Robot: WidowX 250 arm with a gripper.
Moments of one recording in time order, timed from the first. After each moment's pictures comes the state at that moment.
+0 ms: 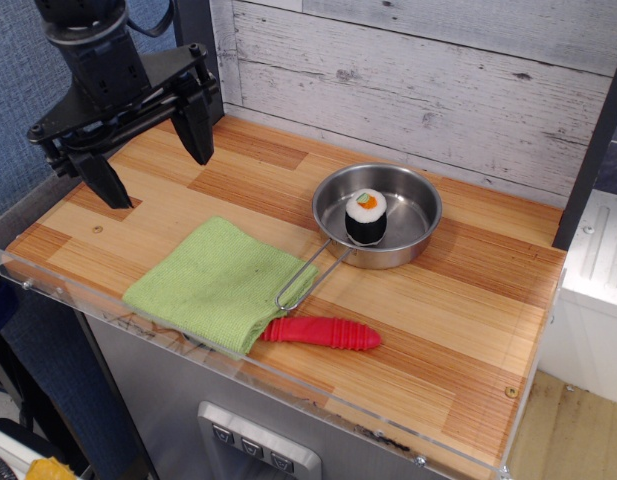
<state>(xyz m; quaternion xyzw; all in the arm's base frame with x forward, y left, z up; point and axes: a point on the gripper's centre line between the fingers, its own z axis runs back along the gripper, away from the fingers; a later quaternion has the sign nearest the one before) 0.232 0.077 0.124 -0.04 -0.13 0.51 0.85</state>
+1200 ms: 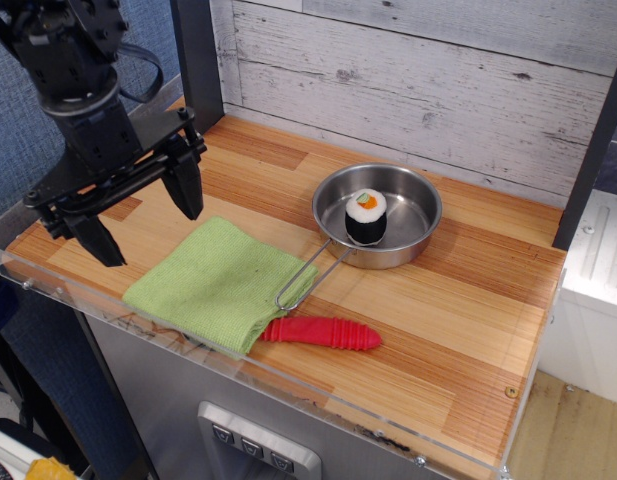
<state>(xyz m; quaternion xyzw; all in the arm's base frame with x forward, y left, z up) 0.216 0.078 0.091 -0.04 -0.10 0.53 0.84</state>
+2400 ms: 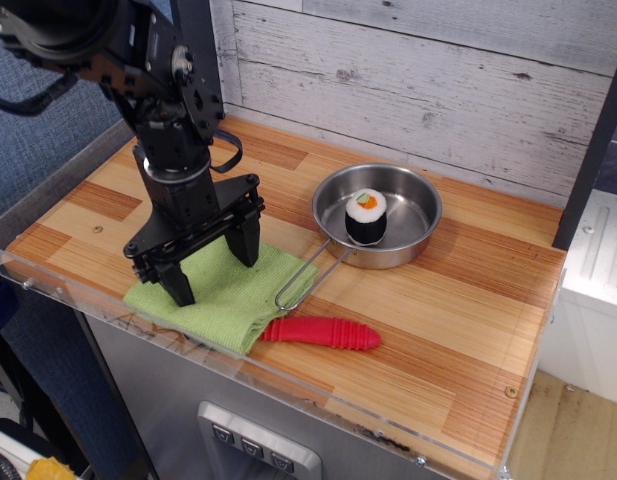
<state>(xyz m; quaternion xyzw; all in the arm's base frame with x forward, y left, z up) 0.253 0.065 0.019 -0.03 -0.06 0.55 0.83</state>
